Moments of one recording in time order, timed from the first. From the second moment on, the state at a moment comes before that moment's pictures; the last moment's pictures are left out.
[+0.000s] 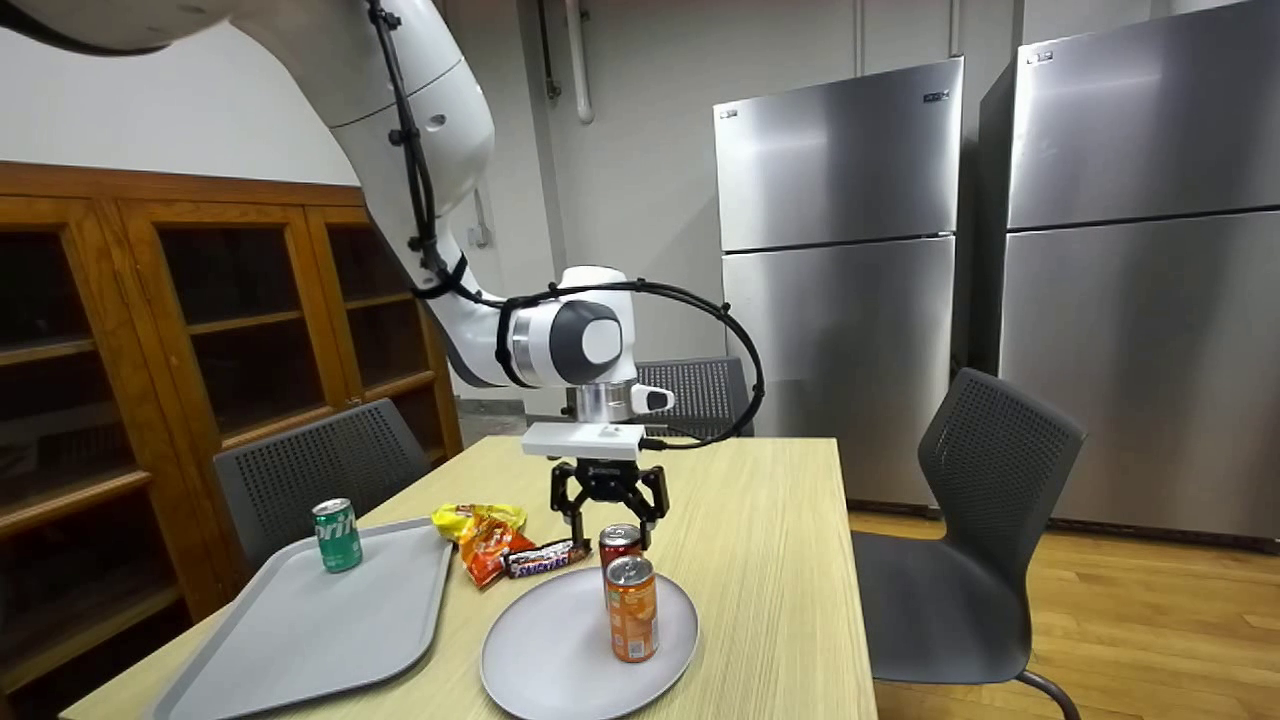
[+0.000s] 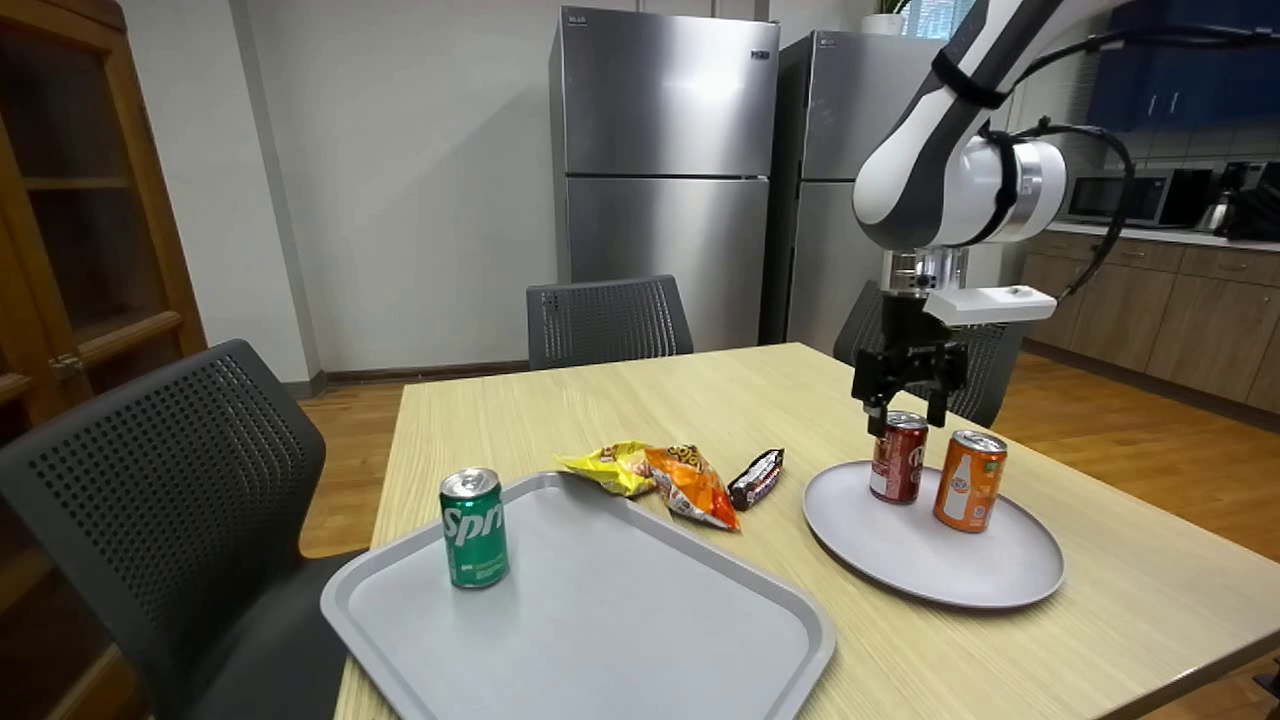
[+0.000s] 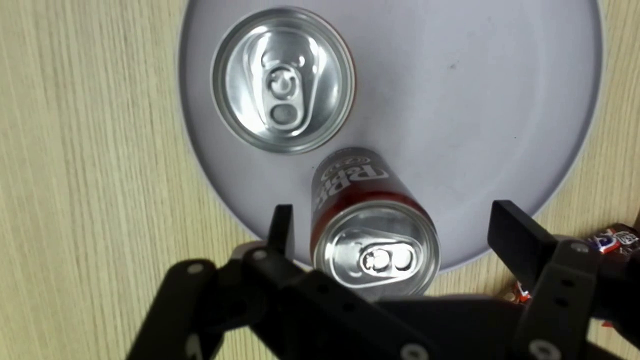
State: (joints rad) arm -0.11 0.42 -0.05 -2.13 0.00 2.45 -0.24
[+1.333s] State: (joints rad) arm -0.10 0.44 -0.05 -2.12 0.00 2.45 -0.21
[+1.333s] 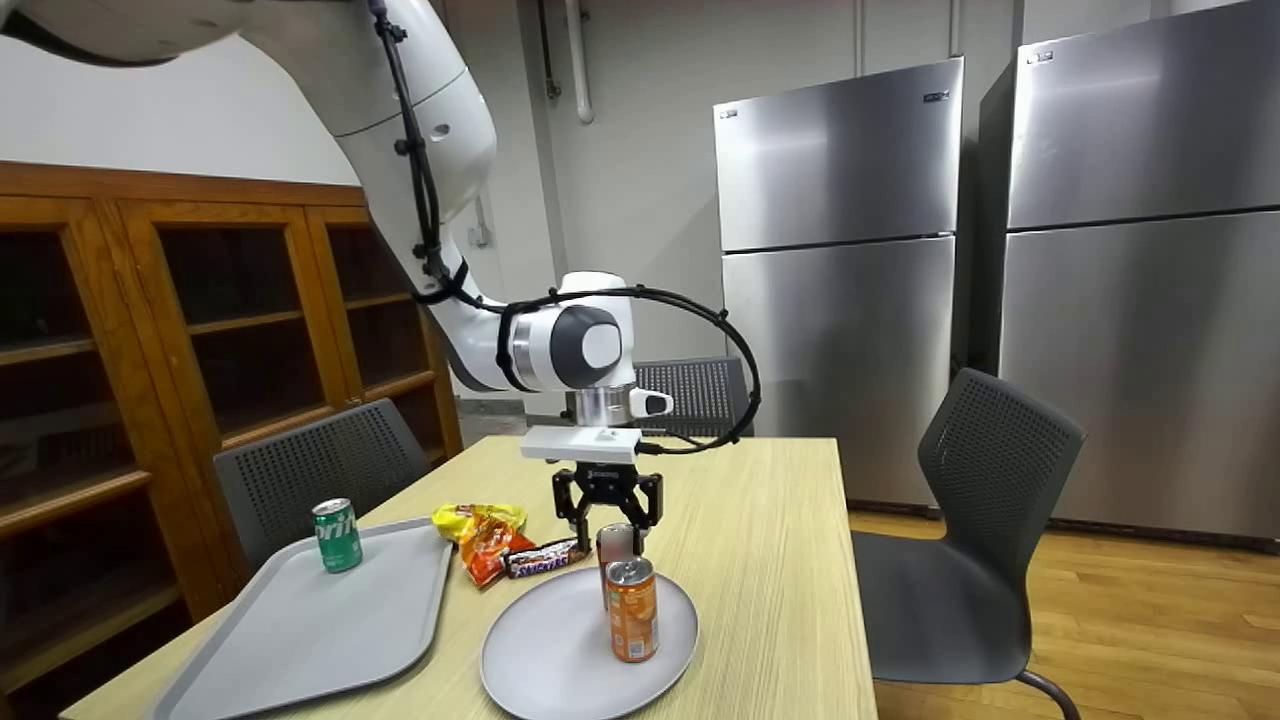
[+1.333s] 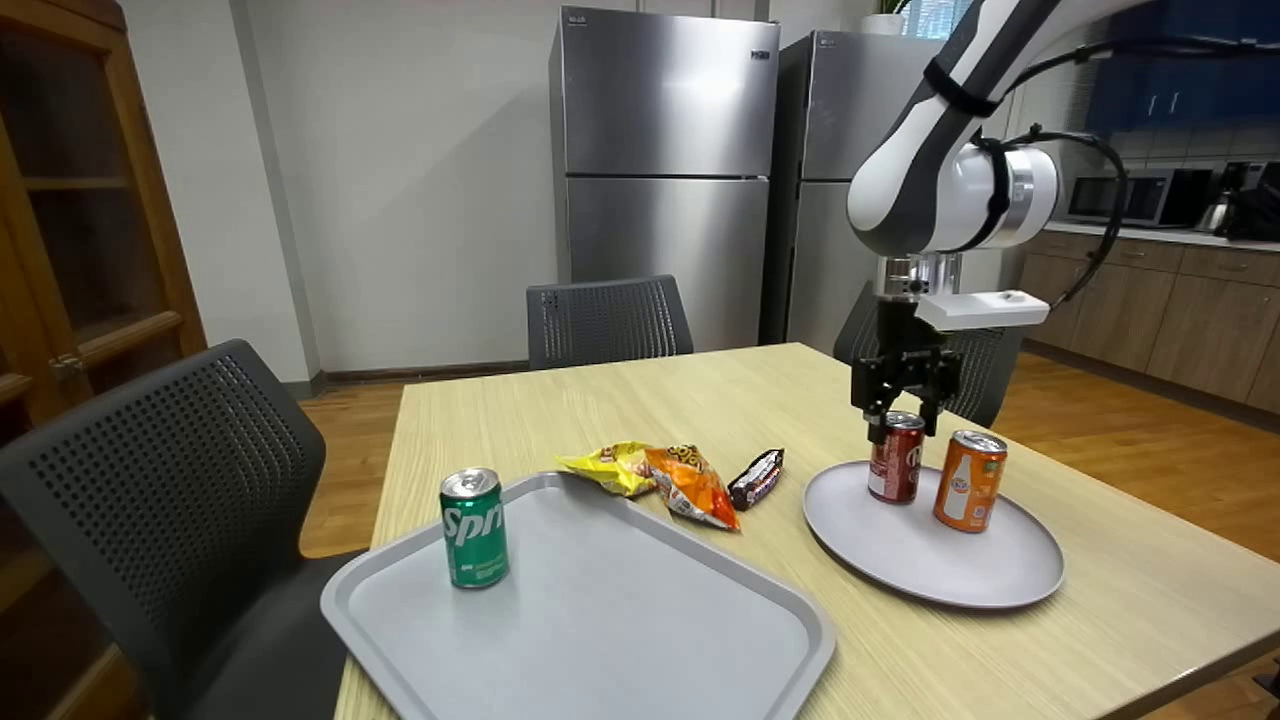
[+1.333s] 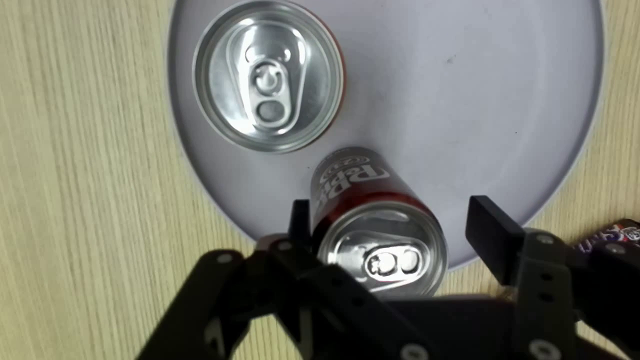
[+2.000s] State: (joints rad) arm -0.10 0.46 -0.05 -2.09 0.00 2.45 -0.21
